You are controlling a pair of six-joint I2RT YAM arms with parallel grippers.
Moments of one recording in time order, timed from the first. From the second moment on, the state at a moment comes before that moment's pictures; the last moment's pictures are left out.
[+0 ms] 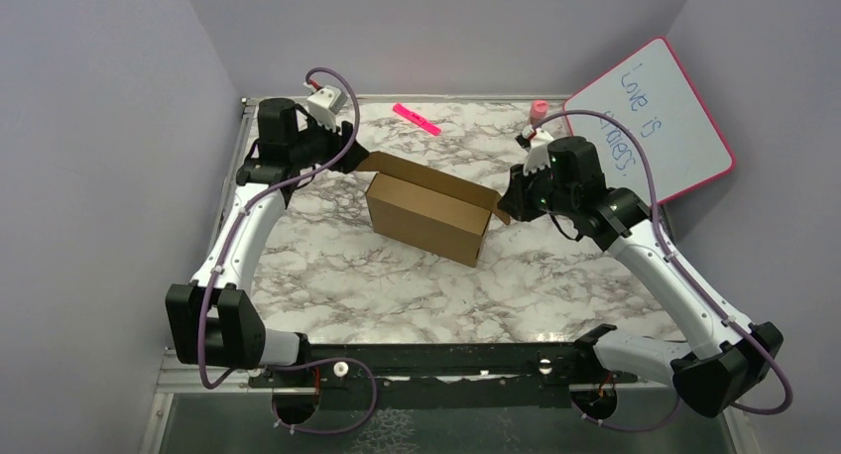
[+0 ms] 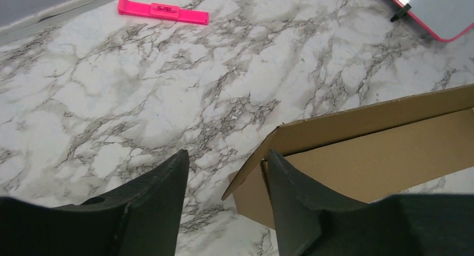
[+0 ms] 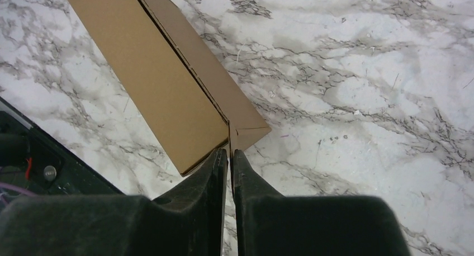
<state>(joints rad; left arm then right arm) -0.09 1.35 1.20 -0.26 0.59 0.07 0.50 1.13 1.15 -0.65 -0.18 0.15</state>
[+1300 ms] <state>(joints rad) -0.09 1.49 1.30 -0.42 0.82 0.26 0.50 1.23 1.20 -0.63 -0.17 0.07</state>
